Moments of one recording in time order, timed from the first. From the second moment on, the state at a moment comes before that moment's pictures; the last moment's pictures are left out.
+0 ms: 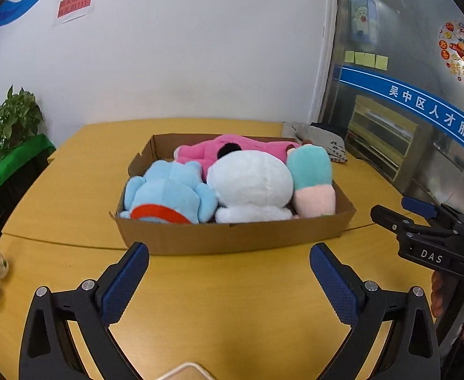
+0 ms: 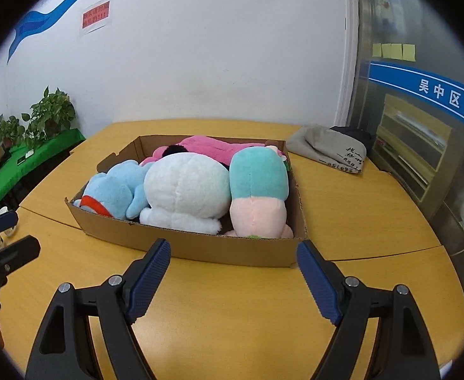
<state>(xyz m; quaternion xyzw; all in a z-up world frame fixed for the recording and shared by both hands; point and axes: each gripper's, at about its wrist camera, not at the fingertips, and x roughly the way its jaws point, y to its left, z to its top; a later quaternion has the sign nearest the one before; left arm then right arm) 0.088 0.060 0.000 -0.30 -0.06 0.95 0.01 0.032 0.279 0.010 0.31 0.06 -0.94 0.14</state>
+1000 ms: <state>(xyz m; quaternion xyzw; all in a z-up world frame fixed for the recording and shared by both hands) 0.103 0.037 -0.028 -0.35 -0.08 0.92 0.13 0.097 0.269 -0.028 0.36 0.06 -0.92 0.16</state>
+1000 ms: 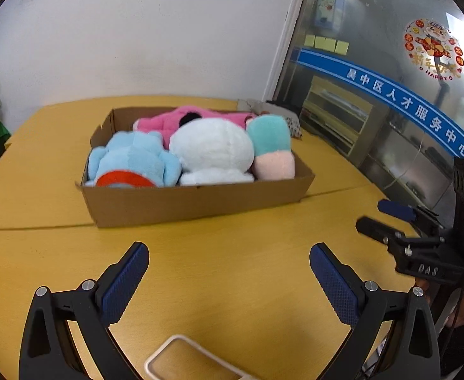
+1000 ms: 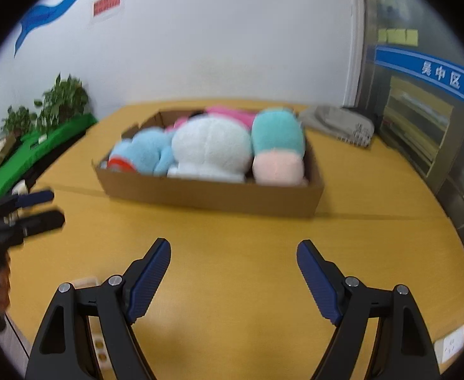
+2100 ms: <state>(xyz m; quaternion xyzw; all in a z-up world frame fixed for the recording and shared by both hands) 0.136 0.070 -0.134 -0.48 0.12 0.81 0.31 0.145 0.235 -0.132 0.36 0.25 -0.76 0.48</state>
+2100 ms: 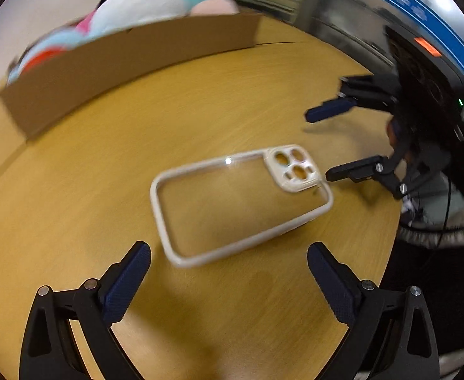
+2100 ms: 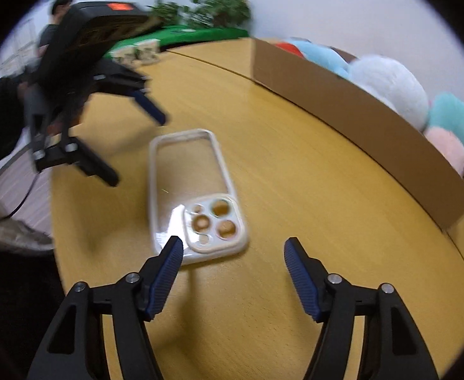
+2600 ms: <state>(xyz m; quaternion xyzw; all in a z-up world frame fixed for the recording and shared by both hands) 0.087 0.094 -0.156 -0.46 0.30 0.69 0.47 0.128 0.204 -0.148 0.38 0.30 -0.66 0.58</state>
